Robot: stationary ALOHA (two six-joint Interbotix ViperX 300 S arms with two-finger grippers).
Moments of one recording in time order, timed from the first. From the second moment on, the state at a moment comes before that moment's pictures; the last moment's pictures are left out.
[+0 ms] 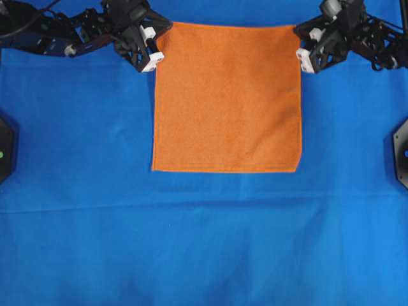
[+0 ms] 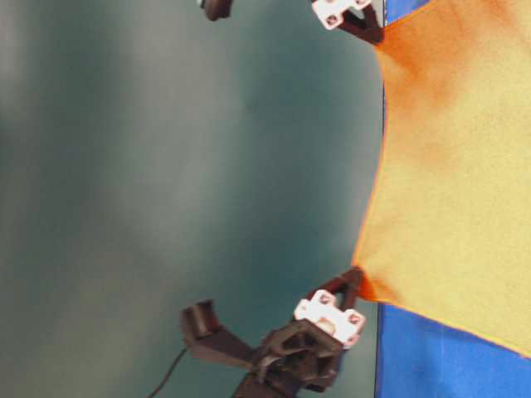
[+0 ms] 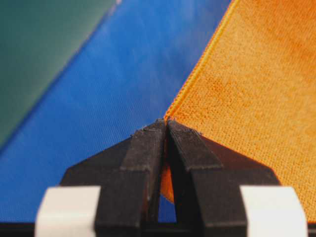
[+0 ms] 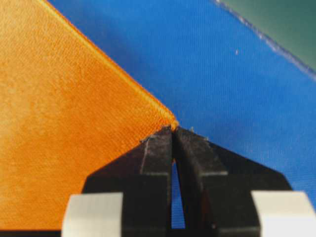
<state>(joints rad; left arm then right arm) 0.55 0.12 0.73 -0.03 -0.34 0.14 -0.70 -0.08 1.01 0.09 -0.35 0.02</state>
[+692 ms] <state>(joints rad) 0.37 0.03 0.87 -0.03 -0.22 0.12 -0.48 -0.19 1.07 0.10 -0.18 0.03</state>
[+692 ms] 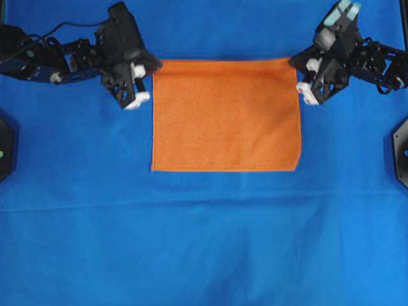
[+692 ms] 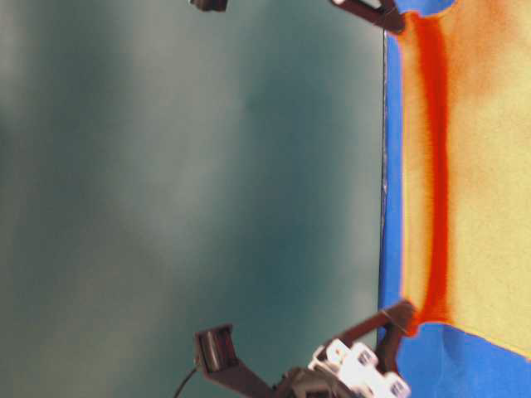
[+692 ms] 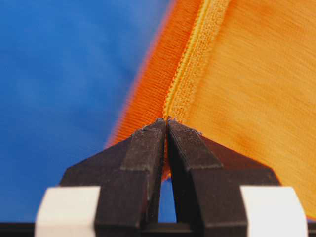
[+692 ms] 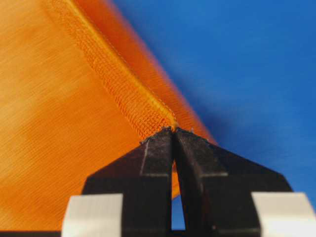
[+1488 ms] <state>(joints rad) -0.03 0.01 0.91 -0.03 -0.20 -0.04 -0.01 -0.26 1.13 0.14 -0.02 0.32</state>
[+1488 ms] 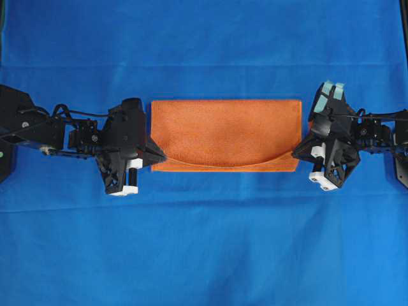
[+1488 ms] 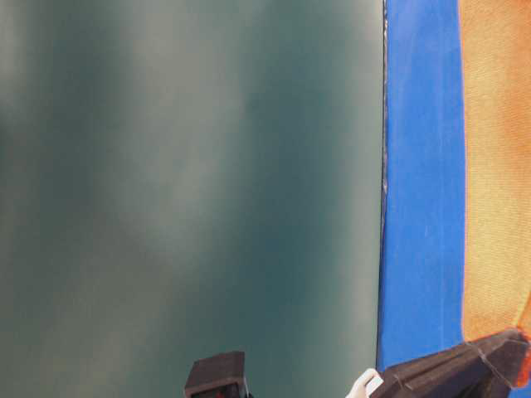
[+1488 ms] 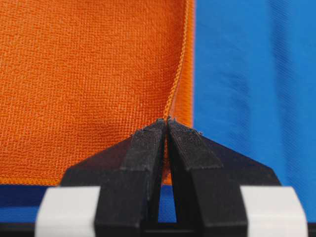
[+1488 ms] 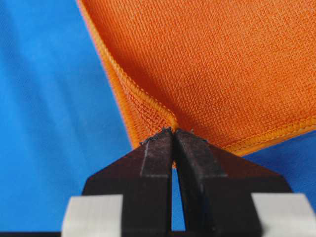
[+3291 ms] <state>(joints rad) 0.29 0.09 0.88 -0.02 -0.17 0.04 -0.40 -0.15 1.08 -0.16 -0.04 0.32</state>
